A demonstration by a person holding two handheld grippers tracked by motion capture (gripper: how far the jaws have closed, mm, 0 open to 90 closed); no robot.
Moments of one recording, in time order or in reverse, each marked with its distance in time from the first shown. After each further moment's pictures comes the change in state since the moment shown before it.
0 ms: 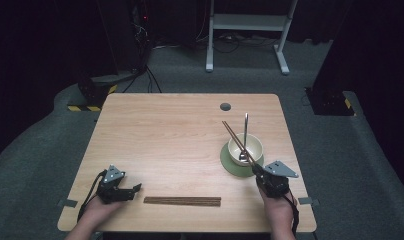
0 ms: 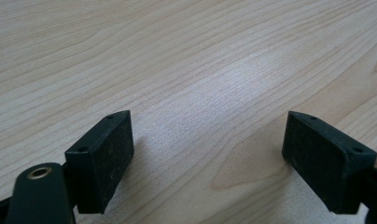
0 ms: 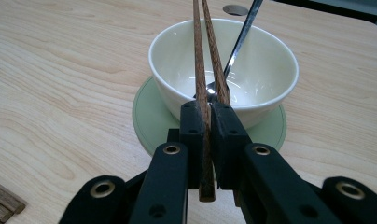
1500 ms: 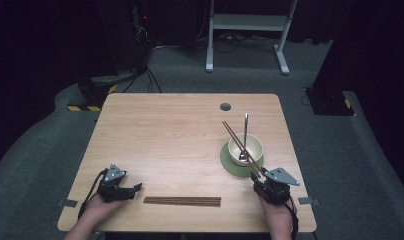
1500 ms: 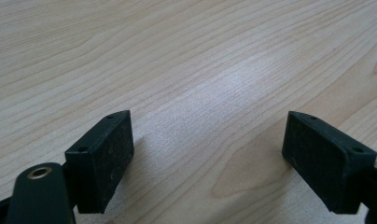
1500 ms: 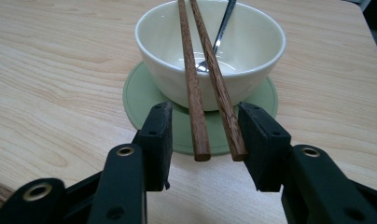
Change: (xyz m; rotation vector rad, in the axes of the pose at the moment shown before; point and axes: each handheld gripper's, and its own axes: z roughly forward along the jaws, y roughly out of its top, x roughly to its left) left arm 0.001 0.002 0.002 0.002 -0.013 0.011; right arm 0.005 -0.017 -0.003 0.000 -0.051 0.057
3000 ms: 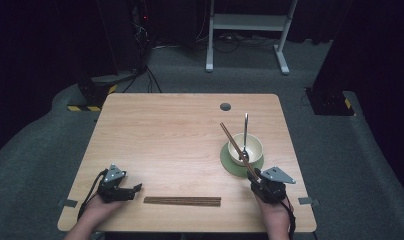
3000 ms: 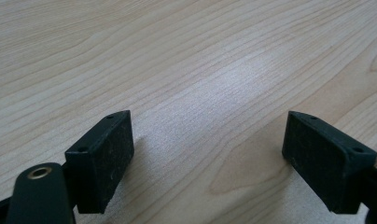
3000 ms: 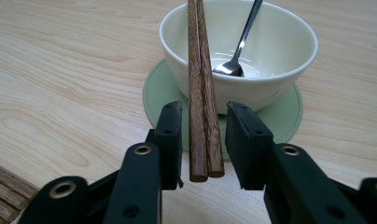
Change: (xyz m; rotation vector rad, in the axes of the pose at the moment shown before) left arm 0.000 0.000 -0.001 0.002 -0.005 0.006; right arm 0.007 0.003 0.004 0.010 0.050 -0.019
